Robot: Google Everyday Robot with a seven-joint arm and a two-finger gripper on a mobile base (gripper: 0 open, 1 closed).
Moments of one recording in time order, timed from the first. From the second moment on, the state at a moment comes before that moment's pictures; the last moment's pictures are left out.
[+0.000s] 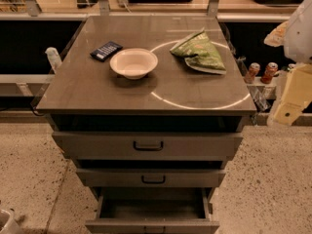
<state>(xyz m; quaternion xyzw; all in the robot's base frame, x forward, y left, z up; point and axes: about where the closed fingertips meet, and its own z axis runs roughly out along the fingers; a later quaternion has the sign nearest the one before) 0.438 -0.217 0.976 -0.60 0.78 -0.03 0.16</state>
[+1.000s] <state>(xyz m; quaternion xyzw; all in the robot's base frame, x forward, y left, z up) 0.381 -0.193 0.933 -0.57 0.79 0.01 0.23</state>
